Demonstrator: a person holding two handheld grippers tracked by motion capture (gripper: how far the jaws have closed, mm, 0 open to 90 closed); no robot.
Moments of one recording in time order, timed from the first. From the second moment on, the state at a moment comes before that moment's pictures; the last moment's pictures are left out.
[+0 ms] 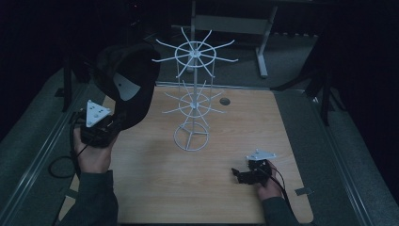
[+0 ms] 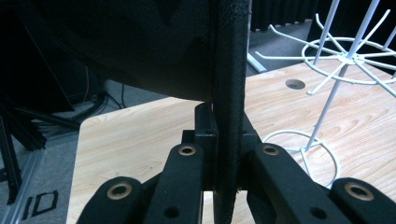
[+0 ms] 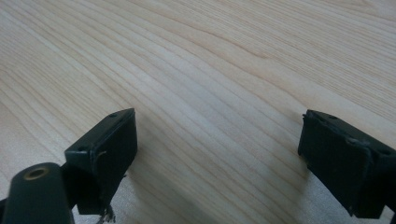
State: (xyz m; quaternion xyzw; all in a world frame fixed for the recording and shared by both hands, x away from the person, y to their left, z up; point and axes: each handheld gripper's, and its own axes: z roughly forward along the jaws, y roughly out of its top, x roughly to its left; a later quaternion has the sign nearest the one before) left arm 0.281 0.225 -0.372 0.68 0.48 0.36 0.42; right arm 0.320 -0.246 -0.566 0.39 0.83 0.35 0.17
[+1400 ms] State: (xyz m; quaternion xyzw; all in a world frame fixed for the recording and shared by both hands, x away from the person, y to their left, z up) left arm 0.287 0.220 -0.355 0.68 0.47 0.37 0.42; right arm 0.320 -0.246 -0.566 0.39 0.83 0.35 0.17
